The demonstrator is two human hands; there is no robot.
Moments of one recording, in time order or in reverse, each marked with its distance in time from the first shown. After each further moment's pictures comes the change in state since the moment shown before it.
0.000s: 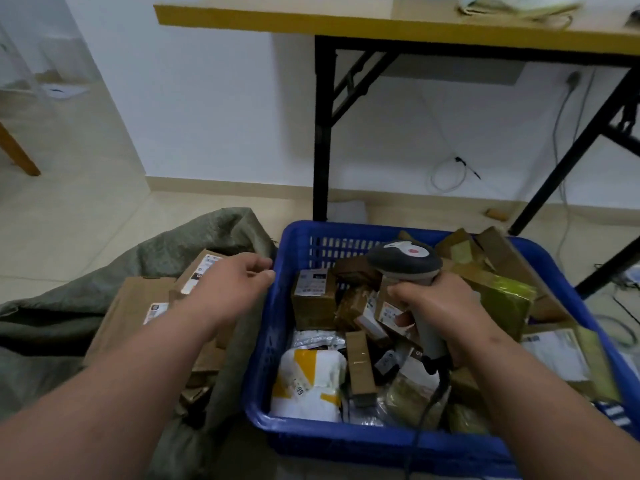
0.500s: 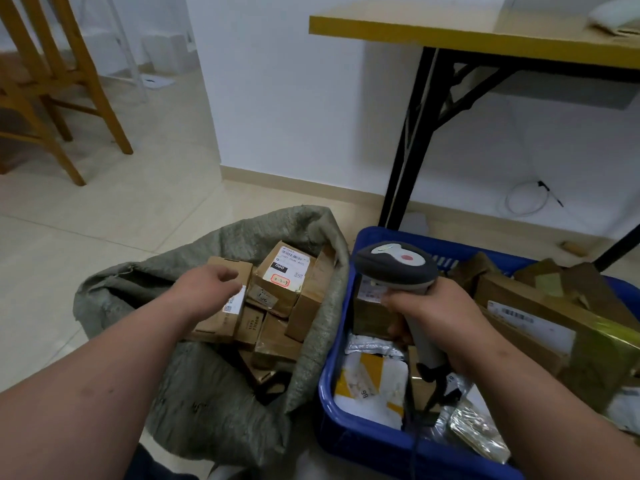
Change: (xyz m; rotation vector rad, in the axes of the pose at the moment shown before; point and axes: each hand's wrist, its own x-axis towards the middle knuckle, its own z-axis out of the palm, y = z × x) left_hand -0.021 -0.116 -0.100 0.057 0.124 -0.331; right_hand -0.036 -0.053 0.096 -0.031 -0.286 -0.135
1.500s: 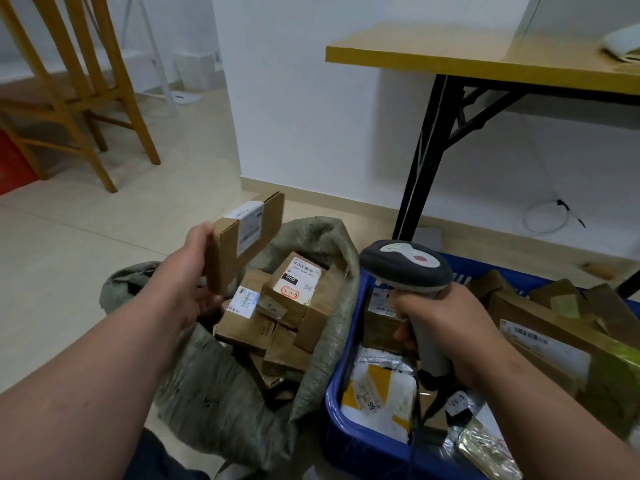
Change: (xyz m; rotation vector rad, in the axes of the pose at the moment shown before) left_hand -0.020 0.017 -0.037 -0.883 0.159 -0.303; right_hand -0.018 -0.022 -0.003 0.080 -0.052 -0.040
